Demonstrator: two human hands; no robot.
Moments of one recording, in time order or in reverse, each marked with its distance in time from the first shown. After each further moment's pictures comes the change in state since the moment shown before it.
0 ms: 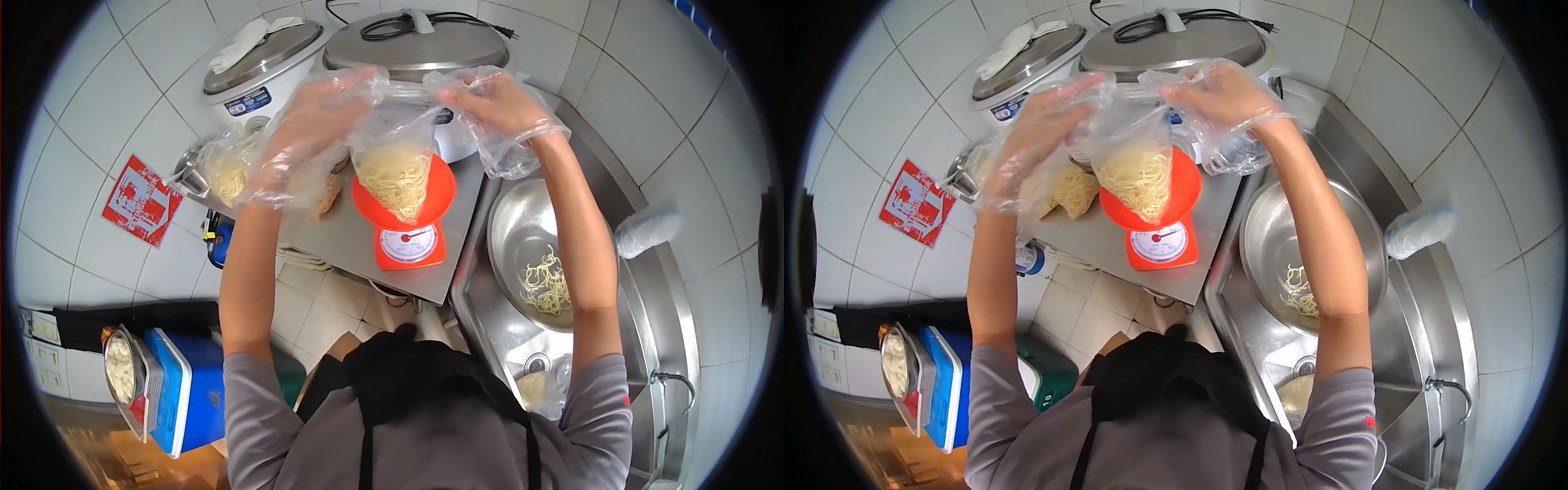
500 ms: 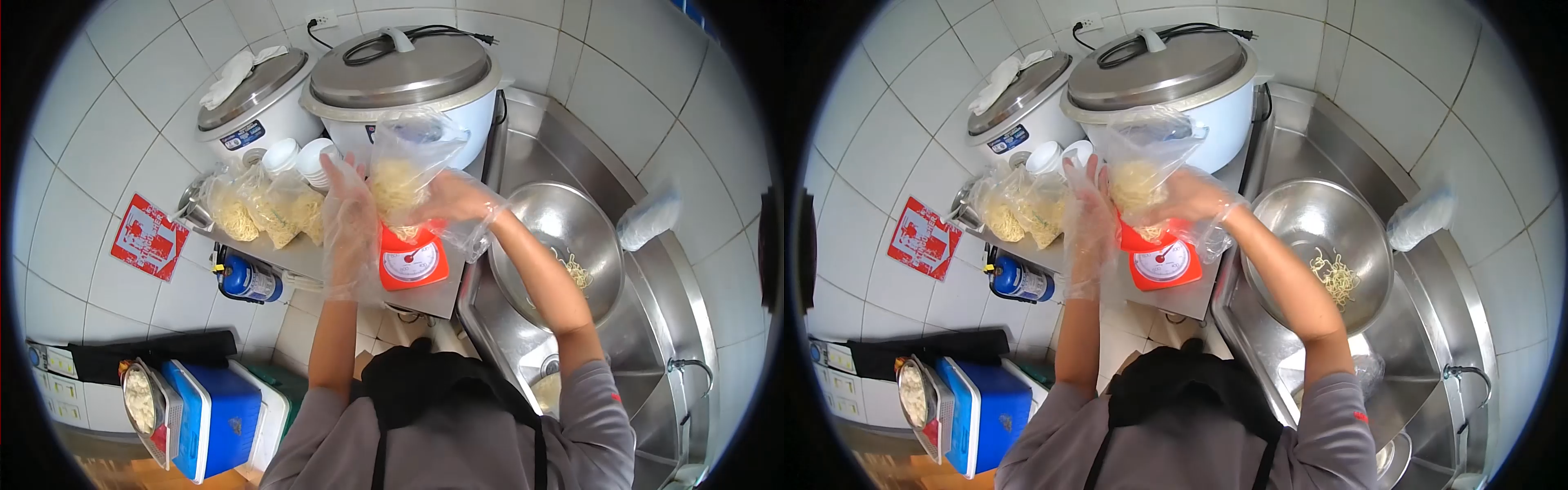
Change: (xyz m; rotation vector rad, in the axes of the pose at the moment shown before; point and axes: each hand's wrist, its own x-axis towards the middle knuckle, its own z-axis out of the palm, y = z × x) left_hand -0.034 -0.085 0.107 -0.482 0.381 -0.149; right_hand -0.033 0.030 0.066 -0.210 -0.519 0.017
